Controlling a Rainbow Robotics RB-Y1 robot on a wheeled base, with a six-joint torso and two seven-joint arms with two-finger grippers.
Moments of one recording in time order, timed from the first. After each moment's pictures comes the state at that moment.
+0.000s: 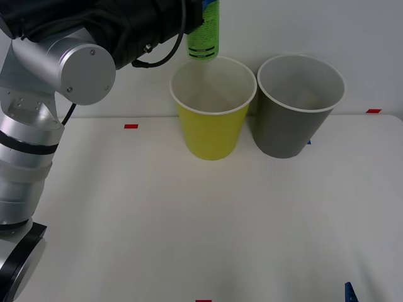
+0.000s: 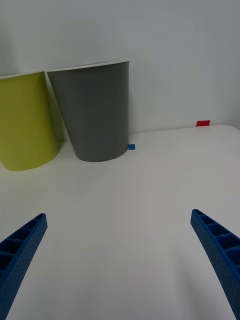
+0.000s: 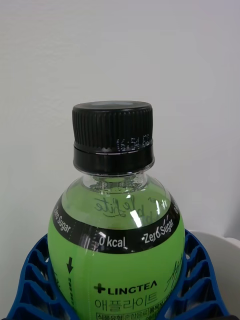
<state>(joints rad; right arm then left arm) 1.10 -0.29 0.13 -1.96 -0.02 -0.77 1.28 -0.77 0.38 -0.19 -1.84 0.71 0.67 -1.60</state>
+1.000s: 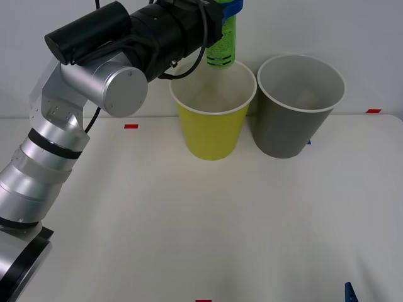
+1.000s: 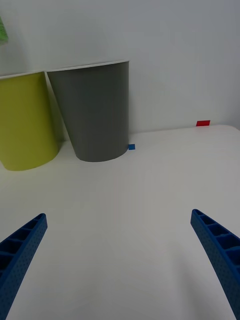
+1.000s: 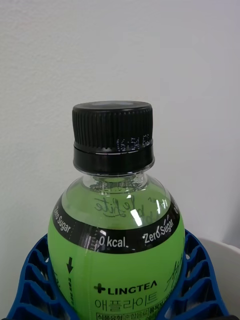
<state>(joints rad) 1.10 -0.29 0.13 -1.96 -0.02 -0.77 1.28 -0.79 0.37 -0.30 -1.69 0.71 0.47 -1.60</state>
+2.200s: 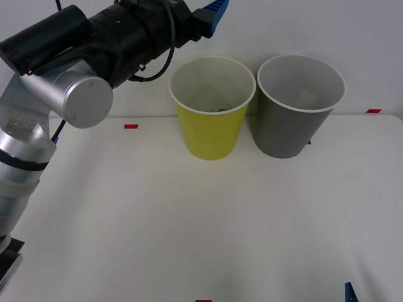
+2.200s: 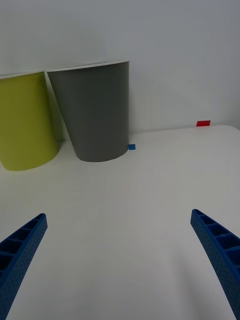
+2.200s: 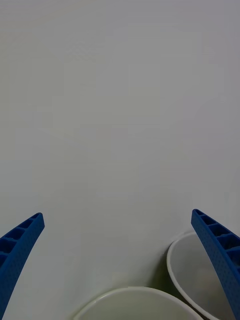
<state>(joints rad) 1.10 -0.29 0.13 -1.96 -0.02 -0.77 1.28 -0.67 0.49 -0.24 -1.86 0.73 0.47 -1.60</state>
